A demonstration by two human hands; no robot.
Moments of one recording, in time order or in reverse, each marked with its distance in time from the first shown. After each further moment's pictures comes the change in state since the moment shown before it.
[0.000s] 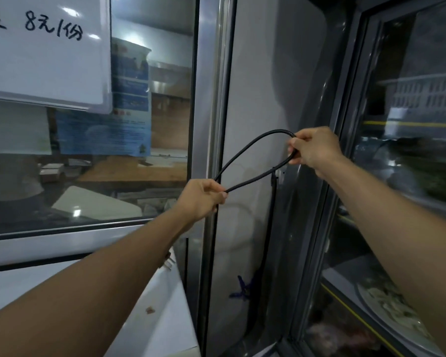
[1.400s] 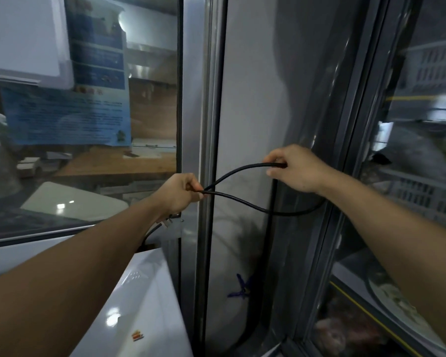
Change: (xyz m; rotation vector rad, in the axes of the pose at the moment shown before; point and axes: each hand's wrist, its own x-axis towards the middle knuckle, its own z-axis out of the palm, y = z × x) left_hand 0.076 -0.067 -0.025 0.195 -0.130 -0.020; right_hand -0.005 0.048 0.039 -0.596 -0.400 -0.221
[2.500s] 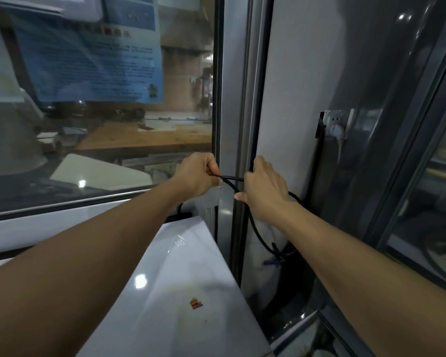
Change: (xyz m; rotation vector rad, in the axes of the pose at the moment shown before) left_hand -0.001 -0.071 -0.022 0.173 0.023 0.033; right_hand 0.008 -0.055 0.193 -0.501 -0.005 -0.029
